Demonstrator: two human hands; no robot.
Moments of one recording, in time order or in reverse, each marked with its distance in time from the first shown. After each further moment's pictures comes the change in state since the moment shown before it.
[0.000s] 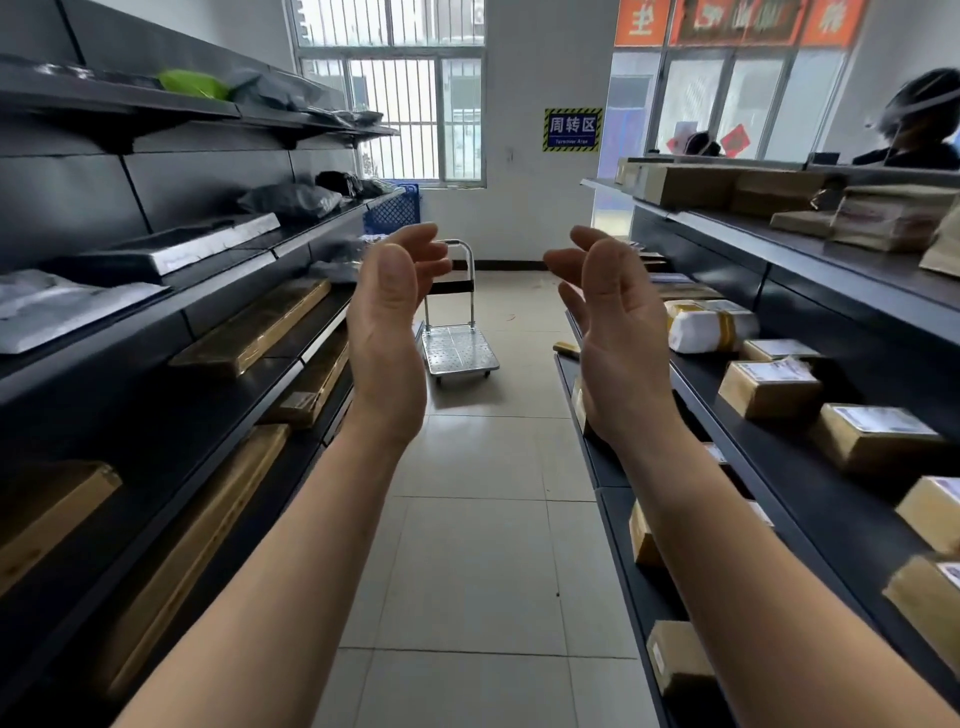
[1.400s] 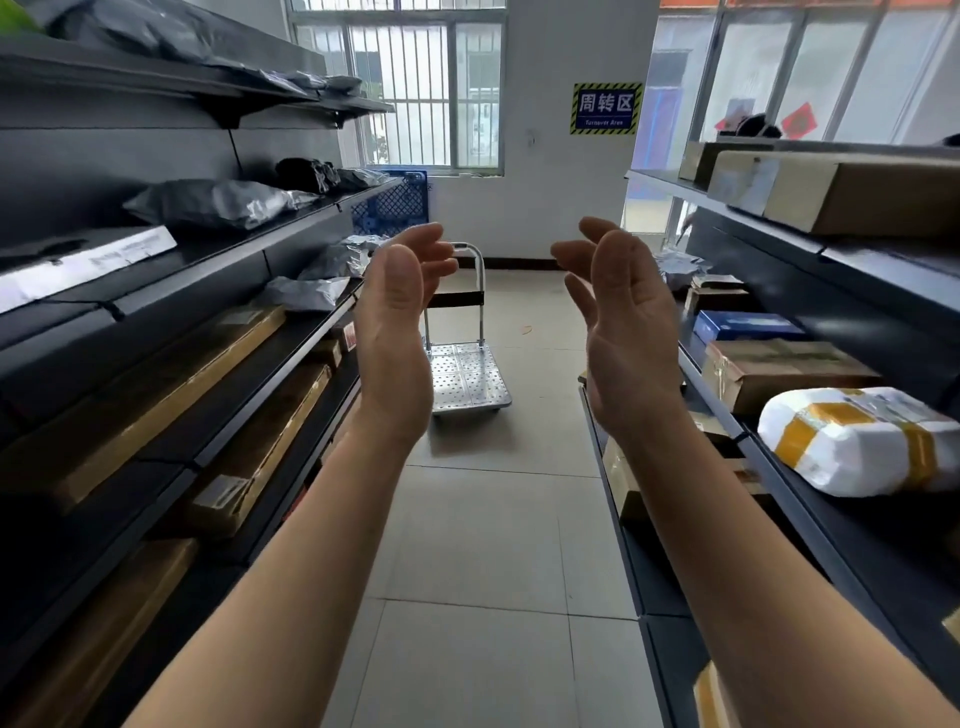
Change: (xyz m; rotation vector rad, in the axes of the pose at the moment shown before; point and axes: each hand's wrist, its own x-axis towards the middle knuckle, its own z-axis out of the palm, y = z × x) left_hand 0.307 -0.425 0.050 0.031 0.047 -0.047; right_hand 0.408 0.339 -0.010 0.019 -0.038 -0.008
